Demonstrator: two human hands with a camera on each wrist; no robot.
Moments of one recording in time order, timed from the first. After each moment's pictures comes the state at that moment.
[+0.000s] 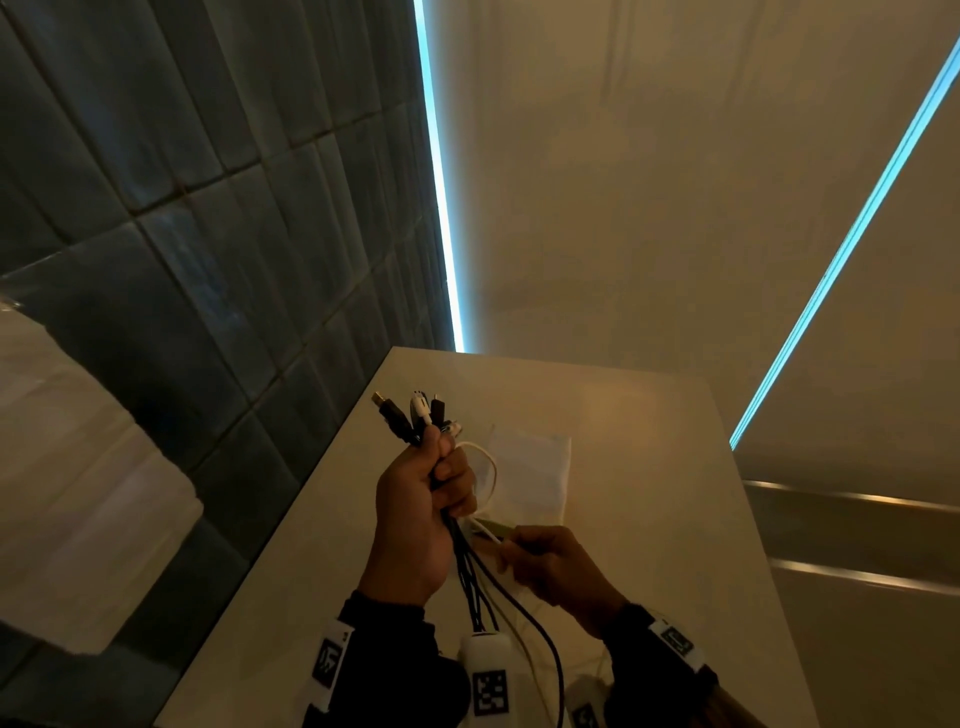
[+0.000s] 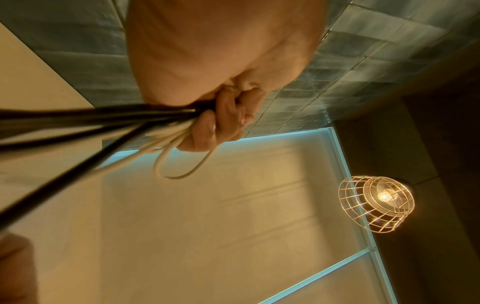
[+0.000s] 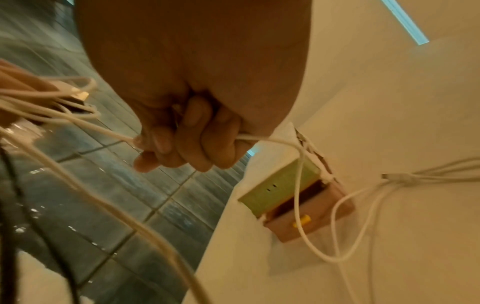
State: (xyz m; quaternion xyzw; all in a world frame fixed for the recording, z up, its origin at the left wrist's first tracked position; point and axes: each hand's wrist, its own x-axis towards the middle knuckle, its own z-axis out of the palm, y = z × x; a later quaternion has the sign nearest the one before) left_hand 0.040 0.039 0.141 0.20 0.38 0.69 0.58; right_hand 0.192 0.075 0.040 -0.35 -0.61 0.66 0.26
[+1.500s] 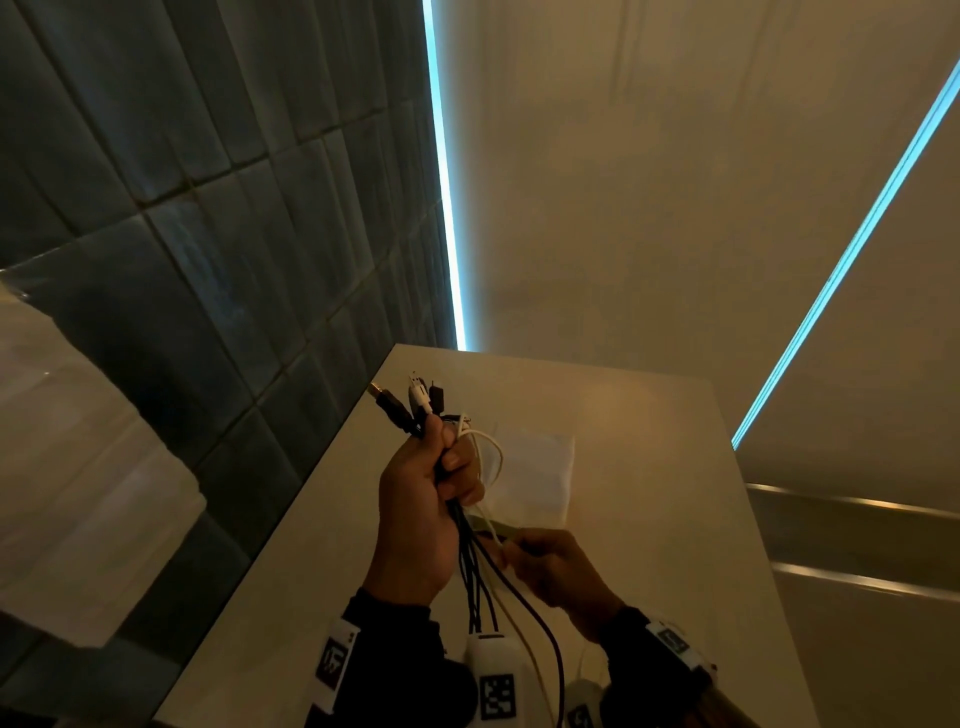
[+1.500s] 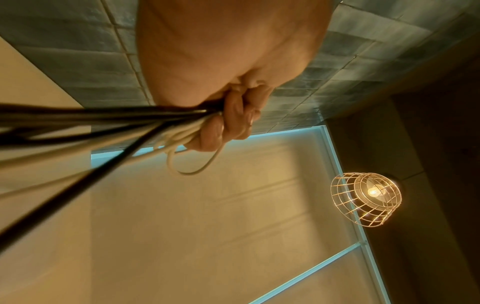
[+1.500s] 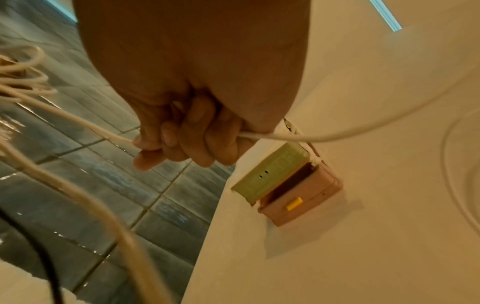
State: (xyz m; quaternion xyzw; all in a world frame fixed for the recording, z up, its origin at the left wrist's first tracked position) left_hand 0.043 0.035 0.150 0.23 0.35 0.71 0.56; right_hand 0.190 0.076 0.022 -0.37 -0.61 0.65 0.27
